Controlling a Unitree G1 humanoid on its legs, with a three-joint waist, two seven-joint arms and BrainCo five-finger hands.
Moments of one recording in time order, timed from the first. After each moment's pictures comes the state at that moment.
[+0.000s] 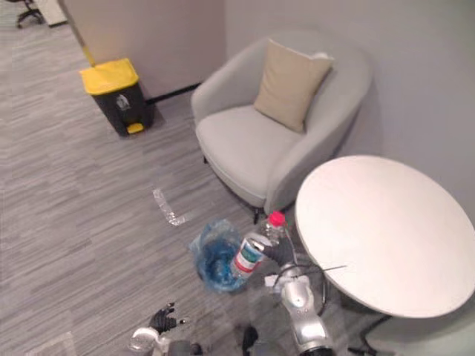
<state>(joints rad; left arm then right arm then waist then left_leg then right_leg) -0.02 0.08 -0.14 1.10 0.06 -0.12 0.06 0.06 -0.12 0.14 0.18 -0.07 -0.19 -0.12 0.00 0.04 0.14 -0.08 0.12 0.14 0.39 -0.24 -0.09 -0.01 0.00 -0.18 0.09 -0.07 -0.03</state>
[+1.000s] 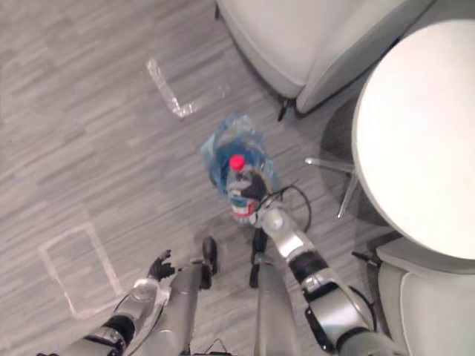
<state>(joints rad) -0.31 0.14 -0.13 1.05 -0.01 -0.16 0.13 -0.72 -0.28 0.35 0.63 -0.24 -0.14 -0.25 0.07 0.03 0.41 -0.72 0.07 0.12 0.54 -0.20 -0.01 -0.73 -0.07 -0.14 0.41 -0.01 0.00</state>
